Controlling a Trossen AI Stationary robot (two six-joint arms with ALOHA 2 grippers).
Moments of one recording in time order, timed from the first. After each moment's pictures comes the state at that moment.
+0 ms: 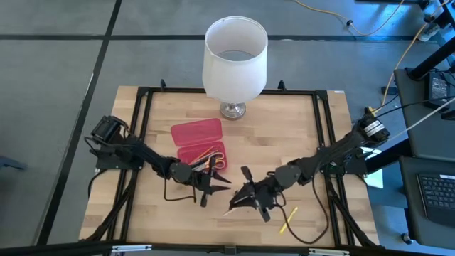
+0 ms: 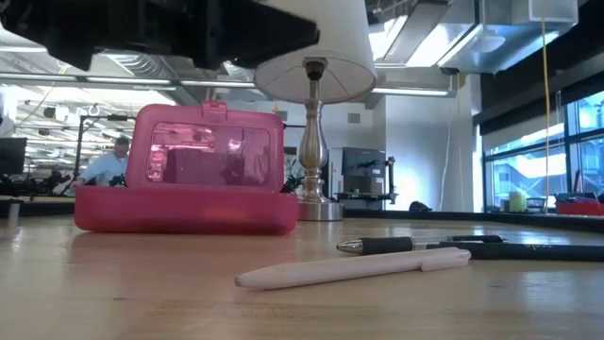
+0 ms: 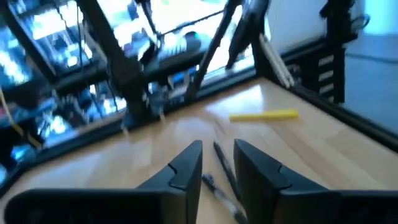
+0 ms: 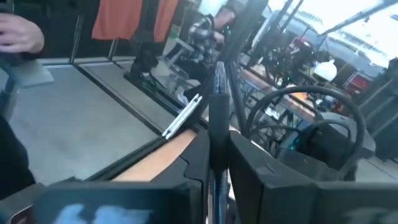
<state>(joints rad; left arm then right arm) -0.40 1.72 0.65 0.97 -0.28 0.30 0.48 1.59 1.00 0.53 0.03 -0.46</state>
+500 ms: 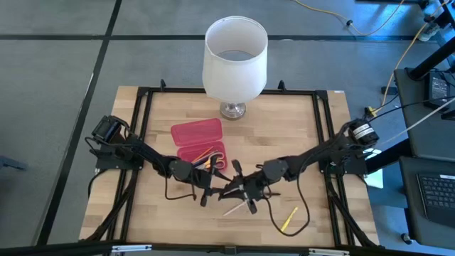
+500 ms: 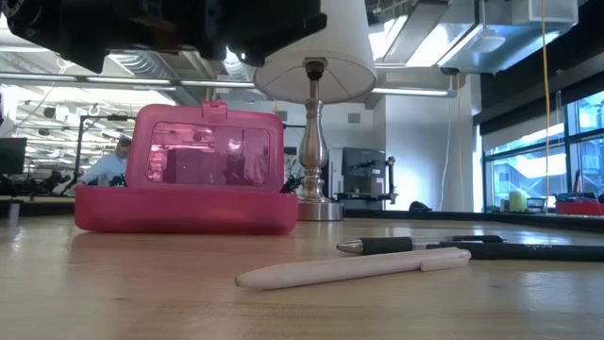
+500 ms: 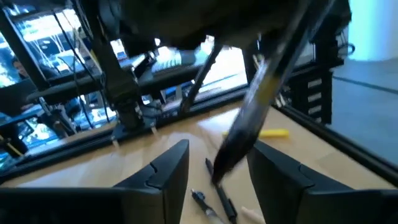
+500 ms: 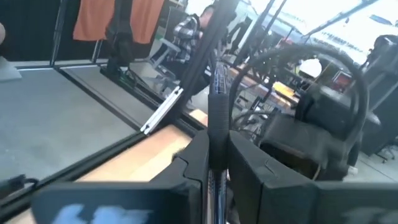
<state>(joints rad) -0.38 1.72 0.65 1.03 -0.21 0.25 0.38 1.72 1.00 0.69 -0.02 -0.45</state>
